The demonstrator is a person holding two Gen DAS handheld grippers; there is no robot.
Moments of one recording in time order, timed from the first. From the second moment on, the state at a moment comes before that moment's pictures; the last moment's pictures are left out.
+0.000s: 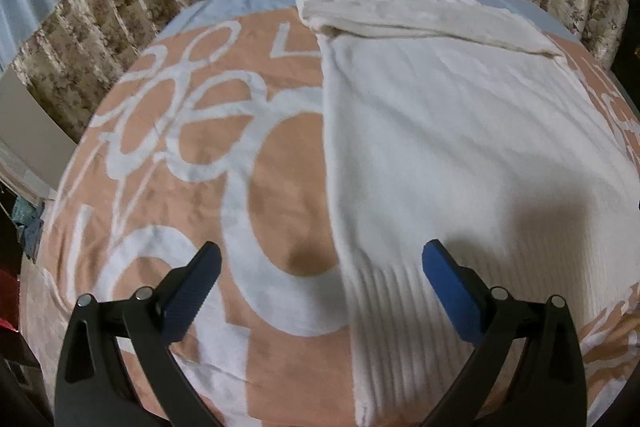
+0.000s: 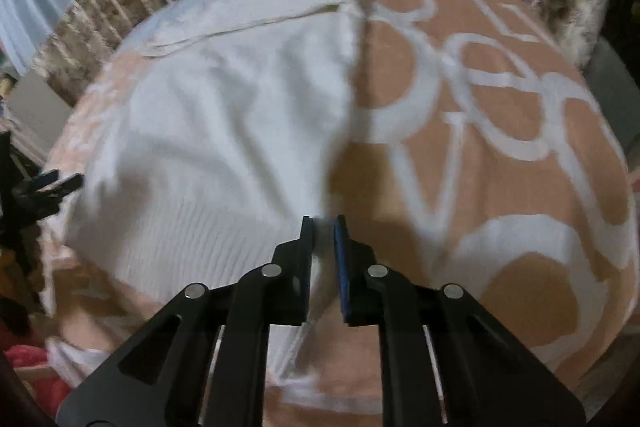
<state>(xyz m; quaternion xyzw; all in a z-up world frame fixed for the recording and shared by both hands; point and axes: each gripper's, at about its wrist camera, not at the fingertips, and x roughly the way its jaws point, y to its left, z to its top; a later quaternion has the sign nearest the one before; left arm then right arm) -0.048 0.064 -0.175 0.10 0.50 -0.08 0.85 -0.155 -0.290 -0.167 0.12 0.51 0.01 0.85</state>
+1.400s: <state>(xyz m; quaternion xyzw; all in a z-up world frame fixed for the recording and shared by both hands) -0.076 0.033 -0.186 0.09 0.52 -0.18 0.83 -0.169 -0.239 -0.165 0.06 0.47 0.04 0.88</state>
